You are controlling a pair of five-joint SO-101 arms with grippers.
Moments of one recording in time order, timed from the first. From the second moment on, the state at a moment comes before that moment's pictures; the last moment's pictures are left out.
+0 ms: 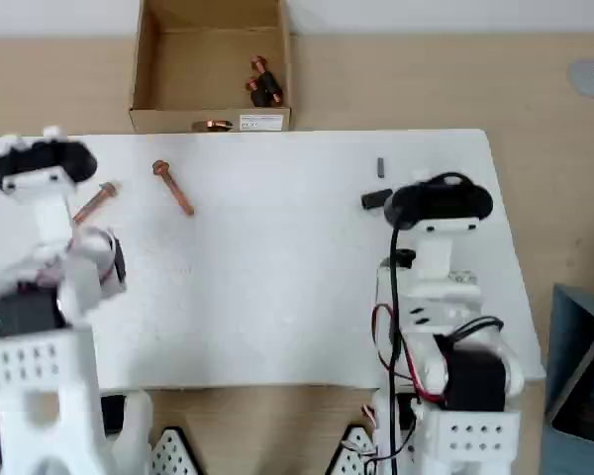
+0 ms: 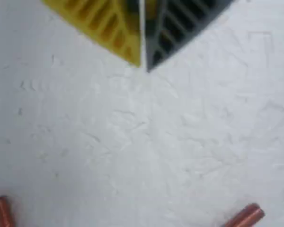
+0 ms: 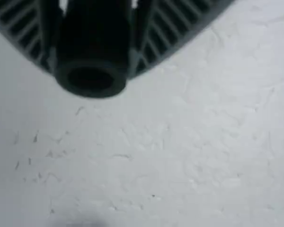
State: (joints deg) left arm -13.3 -51.2 38.6 75.8 -8.7; right arm -2.7 -78.3 56.8 76.7 -8.9
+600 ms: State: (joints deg) left arm -22.8 -2.1 5.2 88.2 -36.2; right arm -2.4 -88.6 61.5 76.1 -8.9
